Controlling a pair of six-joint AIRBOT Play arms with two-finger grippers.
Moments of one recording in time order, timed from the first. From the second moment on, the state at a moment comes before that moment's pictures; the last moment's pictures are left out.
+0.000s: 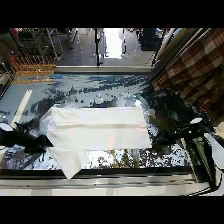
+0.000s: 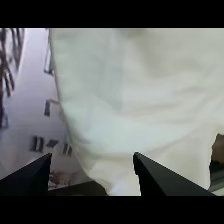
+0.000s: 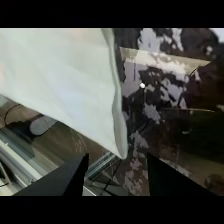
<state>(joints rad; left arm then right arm) 0.42 -1.47 0.91 1.05 -1.29 -1.22 -0.42 -1.67 1.08 -0.85 1.48 0.97</state>
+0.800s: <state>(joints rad) 0.45 -1.41 0.83 0.88 -1.33 -1.11 -0.31 -1.57 1.04 -0.84 1.52 0.96</state>
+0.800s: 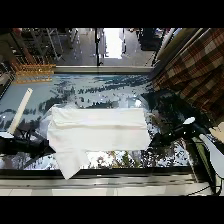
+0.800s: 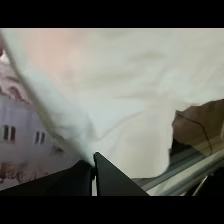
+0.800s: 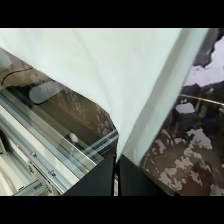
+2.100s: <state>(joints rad) 0.42 -1.95 1.57 0.14 -1.31 -1.06 -0.21 -2.07 1.89 -0.84 1.33 1.16</state>
